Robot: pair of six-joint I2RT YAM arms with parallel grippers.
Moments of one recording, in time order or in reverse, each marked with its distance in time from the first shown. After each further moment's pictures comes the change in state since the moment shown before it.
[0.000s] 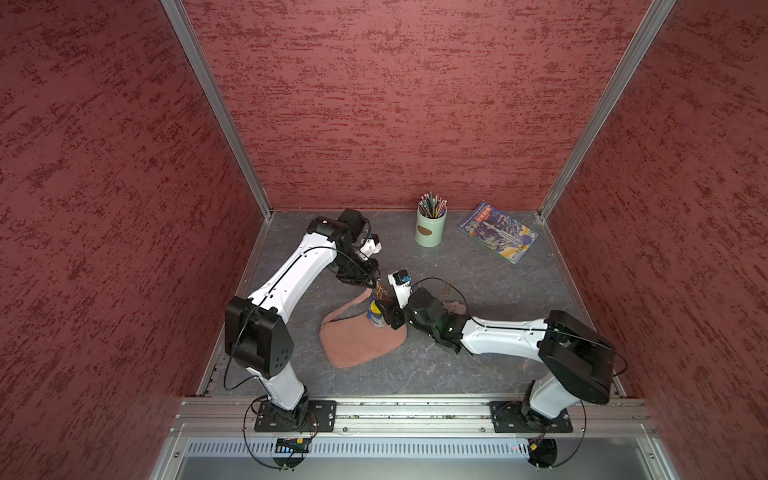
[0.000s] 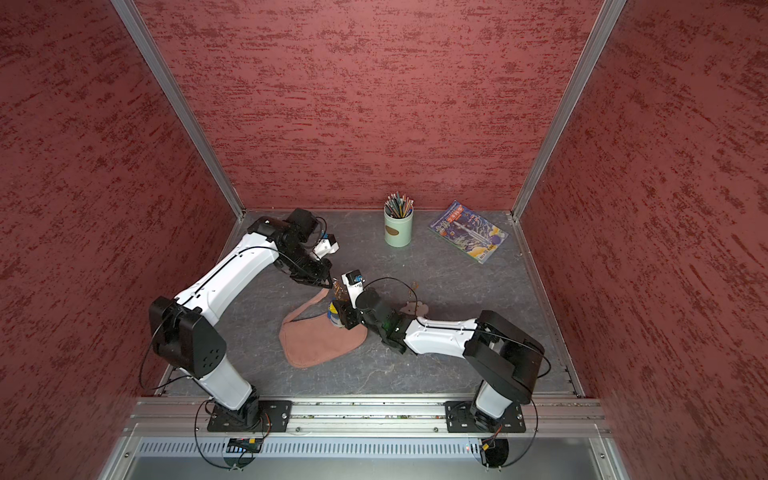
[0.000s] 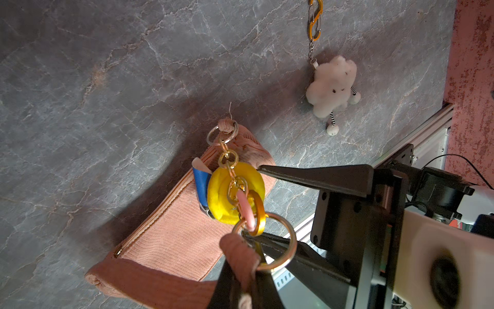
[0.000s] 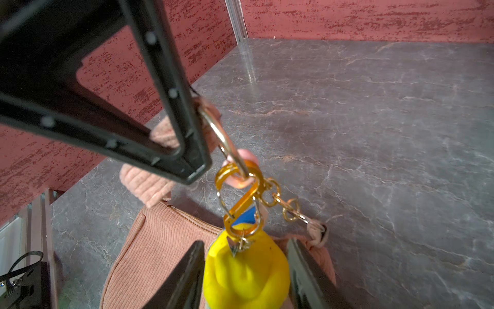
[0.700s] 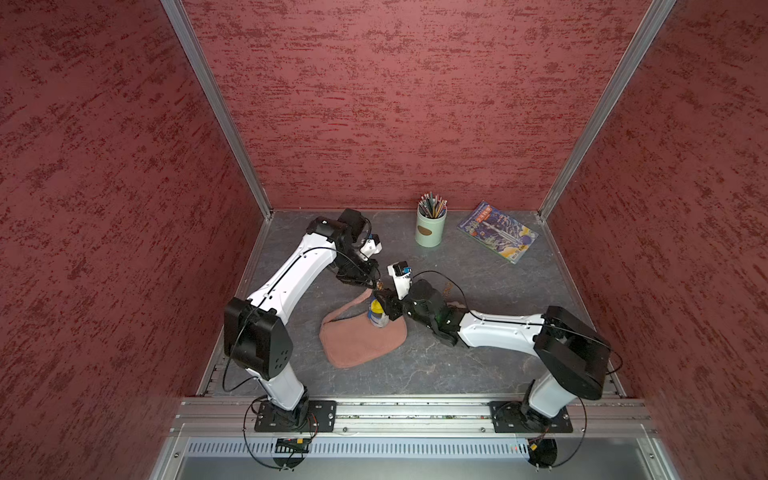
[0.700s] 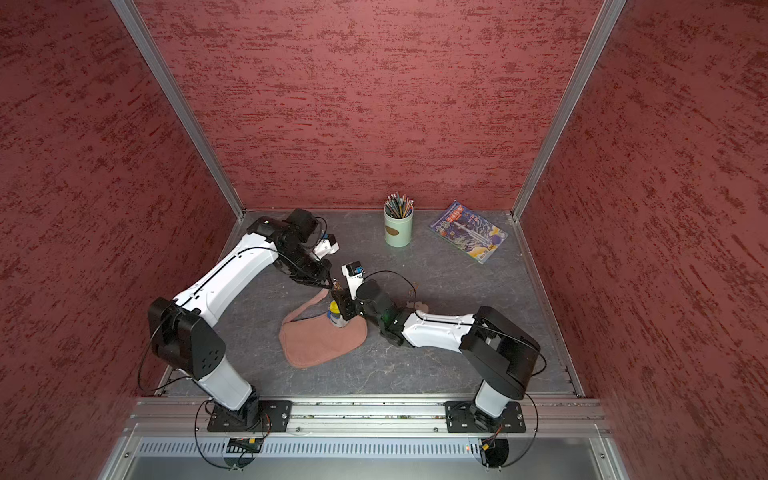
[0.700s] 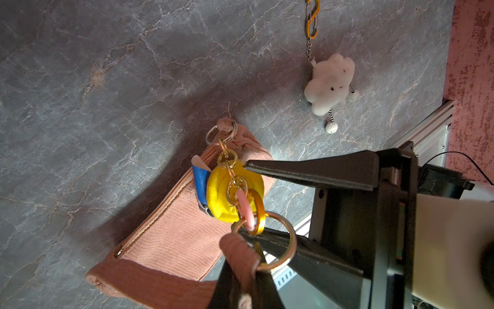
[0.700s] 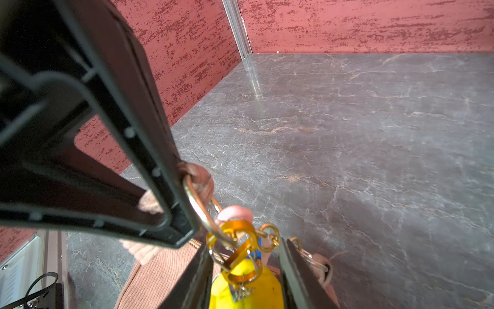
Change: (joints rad) left arm -0.003 -0.007 0.000 -0.003 0.000 0.008; right arm -0.040 0.032 0.053 0.024 -0.061 0.024
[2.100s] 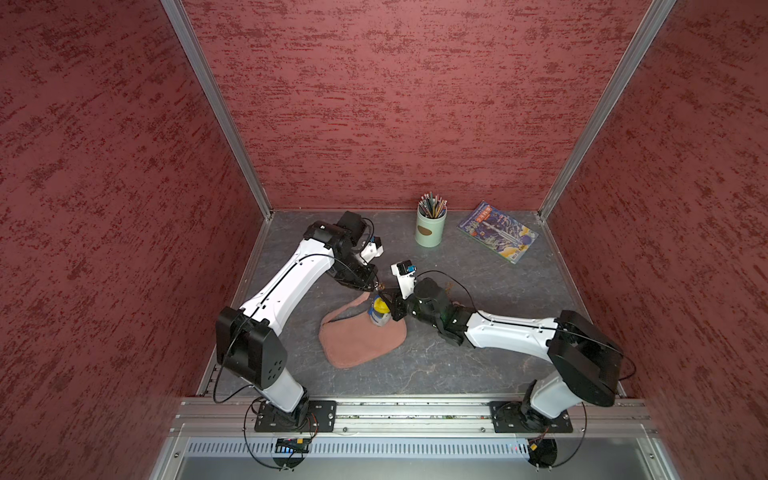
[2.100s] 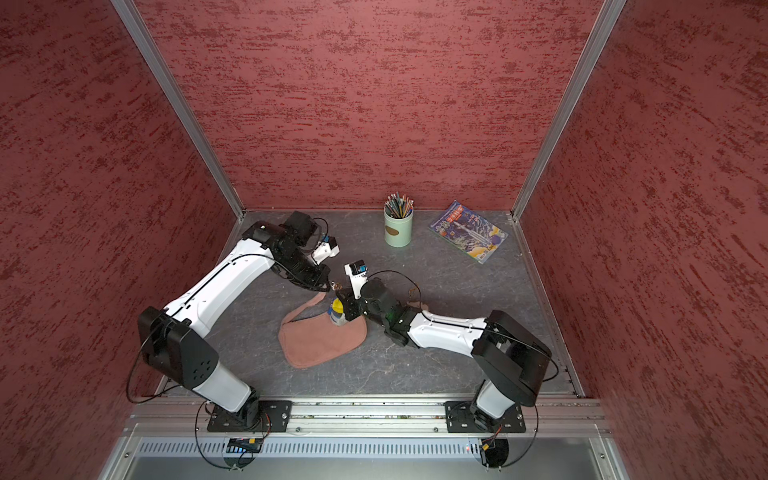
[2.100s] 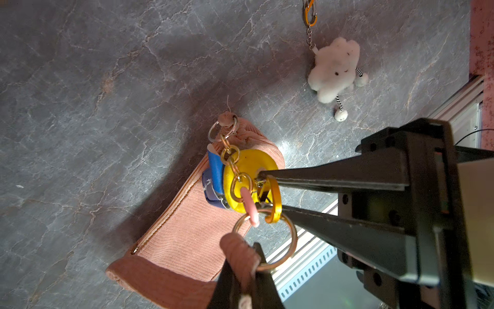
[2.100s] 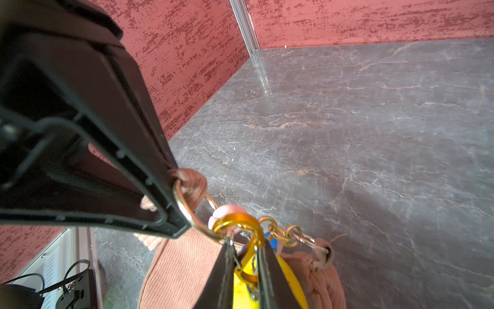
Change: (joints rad) left arm -0.034 -0.069 -0.050 0.015 -0.058 0.073; right arm -0.012 -0.077 -0.015 -0.071 -0.052 0.039
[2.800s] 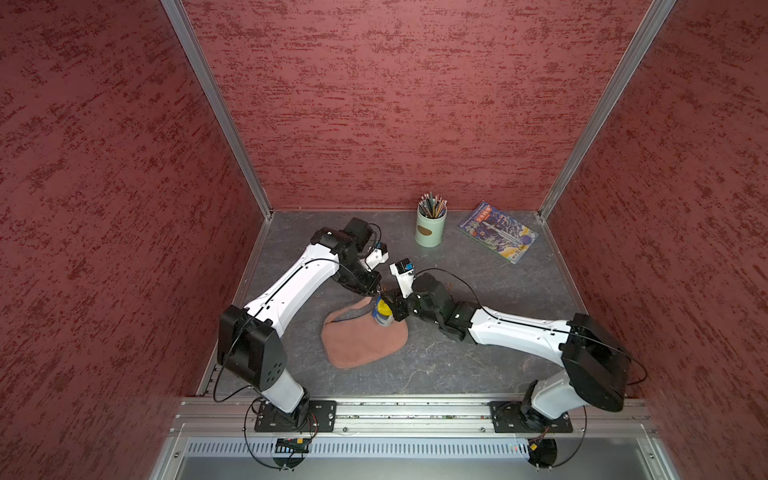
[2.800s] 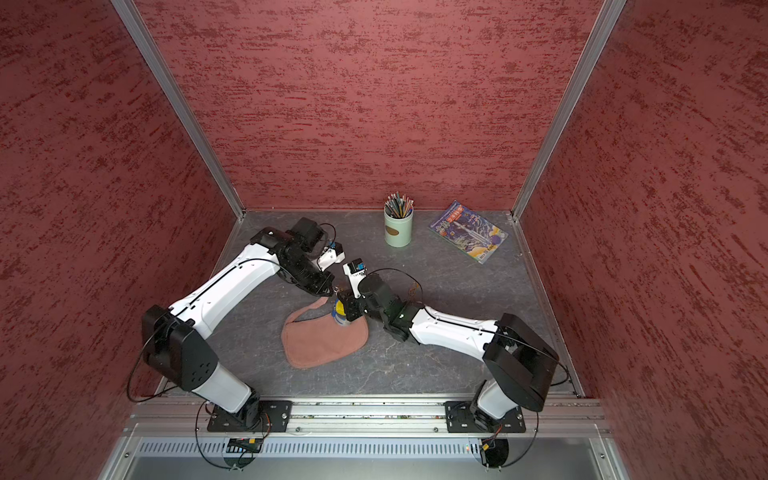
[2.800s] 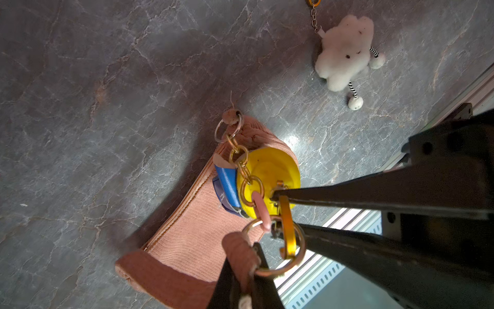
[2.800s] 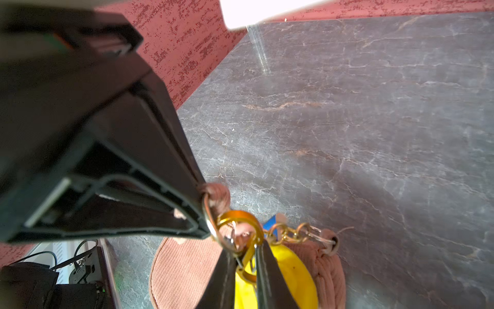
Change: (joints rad) left arm -0.034 0.000 -0.069 0.061 -0.041 0.053; right arm -0.001 -0.035 0.079 -0.222 -0.040 0.000
